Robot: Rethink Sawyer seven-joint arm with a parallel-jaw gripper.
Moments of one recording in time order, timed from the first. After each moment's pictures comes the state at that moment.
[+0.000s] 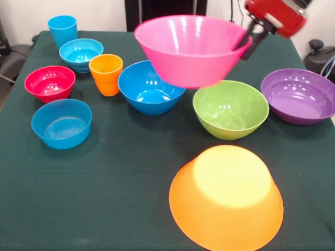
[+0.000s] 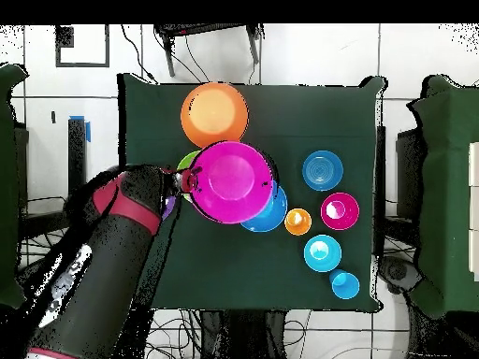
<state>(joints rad) 0.50 -0.37 -0.59 1.28 -0.18 0.57 2.16</state>
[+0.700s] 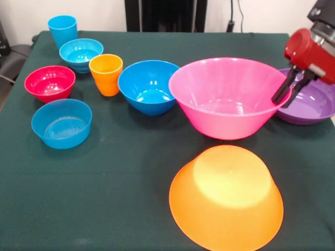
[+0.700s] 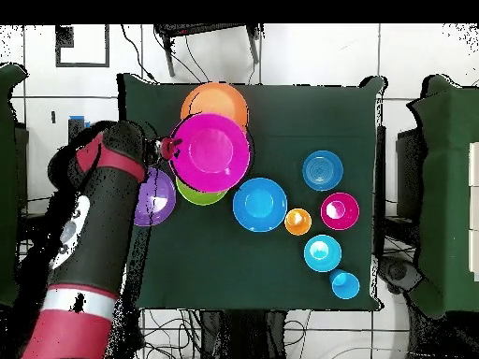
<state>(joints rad) 0.43 -0.22 -0.50 0.96 -0.18 0.73 2.16</state>
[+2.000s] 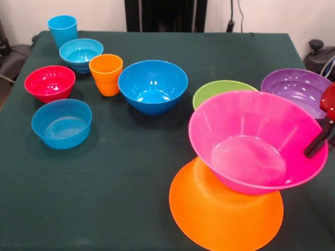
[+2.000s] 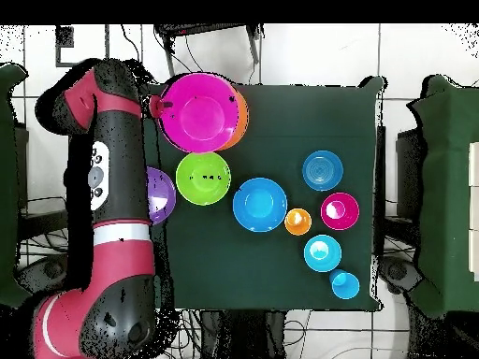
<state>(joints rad) 0.29 0.07 -0.49 0.31 -0.10 1.12 2.16</state>
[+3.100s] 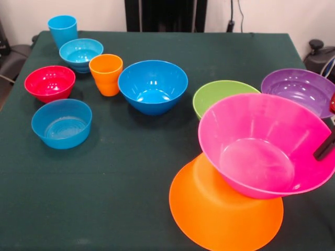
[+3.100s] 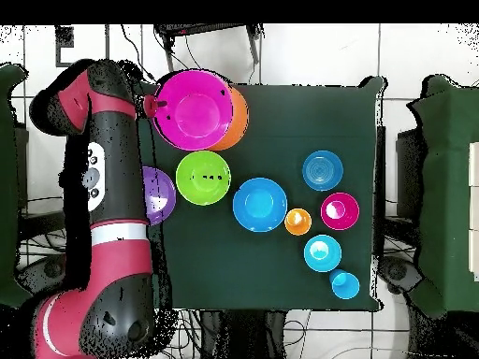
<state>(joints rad) 0.30 0.09 -0.49 0.28 -0.10 1.12 2.16</state>
